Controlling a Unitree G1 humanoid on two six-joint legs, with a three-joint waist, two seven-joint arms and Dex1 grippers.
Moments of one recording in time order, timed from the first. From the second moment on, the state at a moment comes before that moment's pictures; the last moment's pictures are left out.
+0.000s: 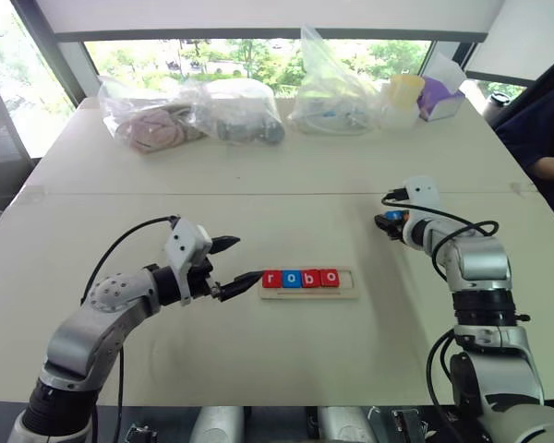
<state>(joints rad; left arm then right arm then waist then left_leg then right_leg) -0.12 0.59 0.00 -0.47 -0.54 0.59 -0.73 -0.62 -0.45 -0.14 0.18 0.11 0.95 0.30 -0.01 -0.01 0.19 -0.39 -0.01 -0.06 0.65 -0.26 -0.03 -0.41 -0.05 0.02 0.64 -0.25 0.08</state>
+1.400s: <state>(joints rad) -0.17 0.57 -0.03 -0.39 -0.51 0.56 -0.77 -0.24 -1.11 0.03 -0.18 0.28 0.47 1.16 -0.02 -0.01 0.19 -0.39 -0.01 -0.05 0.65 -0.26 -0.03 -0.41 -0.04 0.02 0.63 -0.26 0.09</state>
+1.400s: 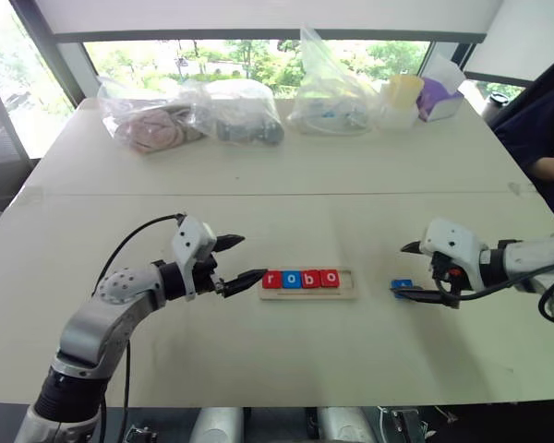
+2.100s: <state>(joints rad) -0.10 0.70 0.02 -0.49 -0.59 0.55 -0.92 -0.34 -1.04 0.15 0.15 0.14 0.17 1.35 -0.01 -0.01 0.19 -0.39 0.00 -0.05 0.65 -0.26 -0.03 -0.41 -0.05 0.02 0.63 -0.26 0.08</state>
